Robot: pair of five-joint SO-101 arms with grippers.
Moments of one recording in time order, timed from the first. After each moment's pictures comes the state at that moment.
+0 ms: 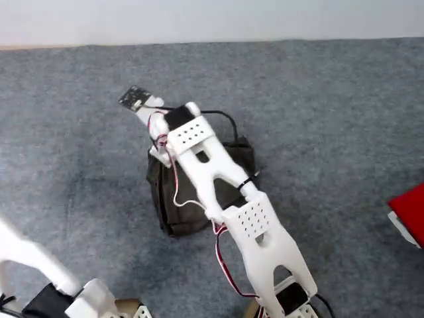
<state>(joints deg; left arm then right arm) -53.7 -16.3 9.9 85.3 -6.7 -38.4 57.1 -57.7 81.7 19.2</state>
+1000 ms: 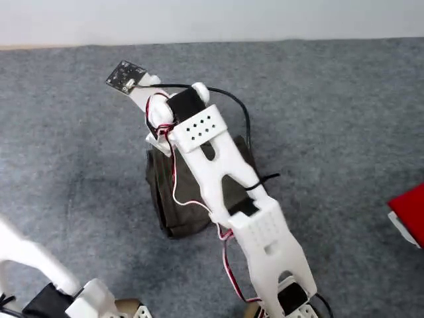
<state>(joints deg) -53.7 -16.3 9.9 85.3 -6.7 -38.1 41.1 -63.6 100.5 20.4</state>
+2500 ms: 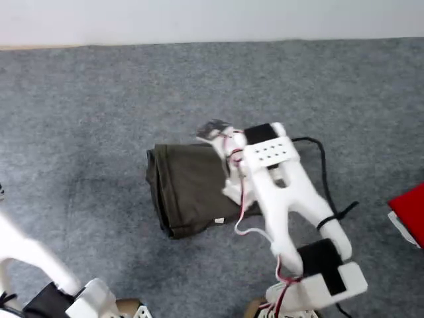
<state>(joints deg) -50.9 -16.3 9.9 85.3 -6.7 -25.1 -1.2 13.5 88.4 26.8</state>
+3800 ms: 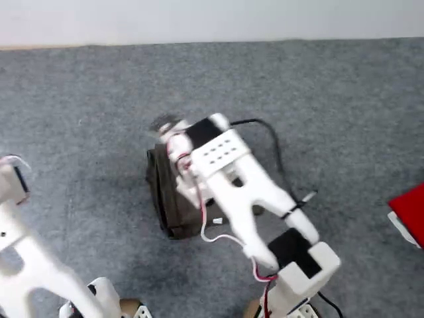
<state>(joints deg) -41.6 -33.1 12.2 92.6 -5.0 -37.1 8.2 -7.0 100.2 6.5</state>
